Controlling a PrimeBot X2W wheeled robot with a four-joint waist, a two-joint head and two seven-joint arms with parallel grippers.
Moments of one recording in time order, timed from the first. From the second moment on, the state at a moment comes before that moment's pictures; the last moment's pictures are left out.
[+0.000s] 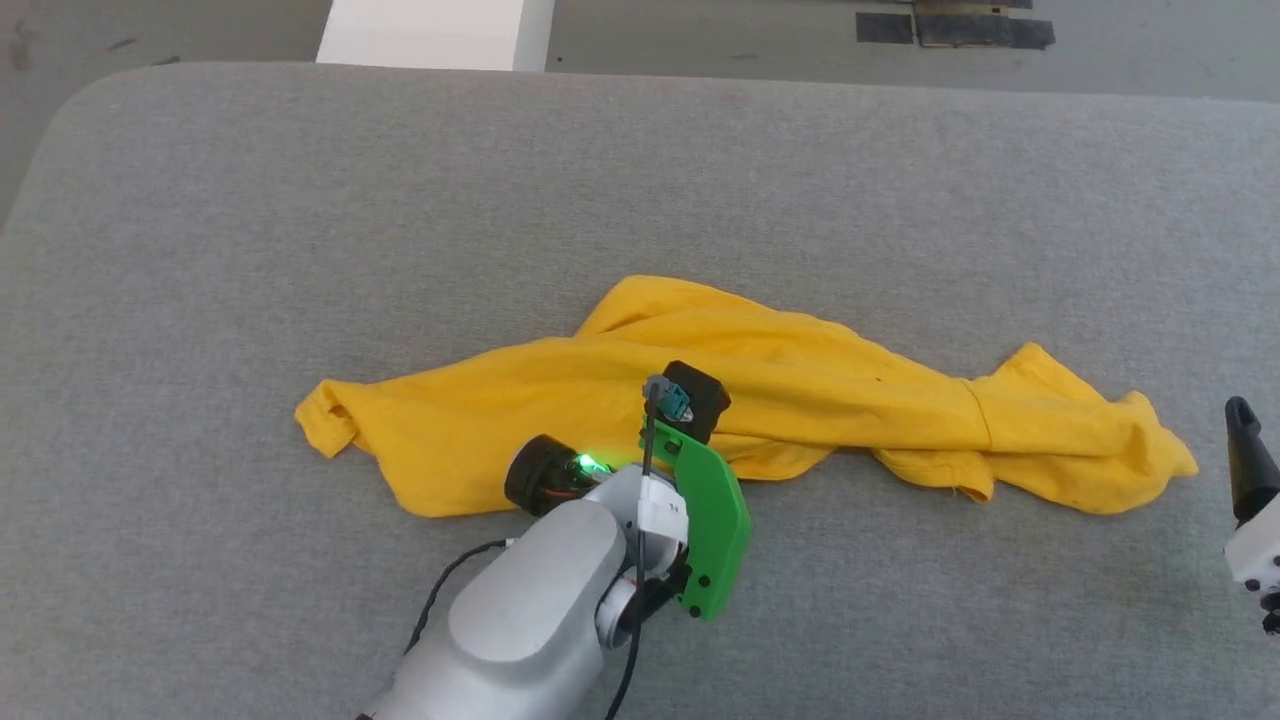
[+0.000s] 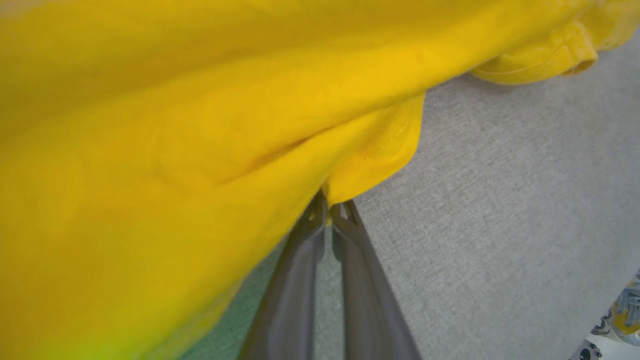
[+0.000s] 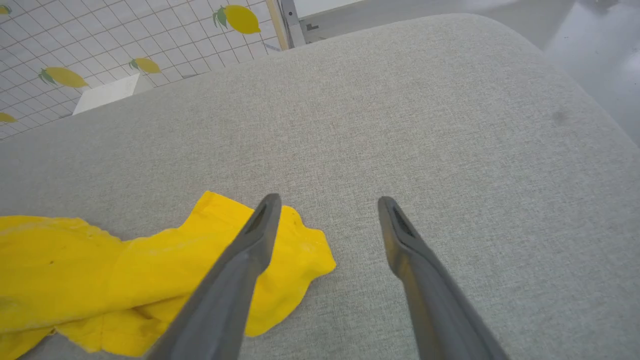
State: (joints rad) left arm -0.60 0.05 -0.79 0.53 -0.56 -0.04 0.42; right arm -0.14 -0.05 -0.48 -0.07 0.22 0.13 0.50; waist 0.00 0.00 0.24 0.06
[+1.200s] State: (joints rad) left arm -0.10 0.43 -0.08 -0.02 -0.77 0.47 0.12; right arm -0.15 -0.05 -0.27 0.03 0.22 0.13 0.47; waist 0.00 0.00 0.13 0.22
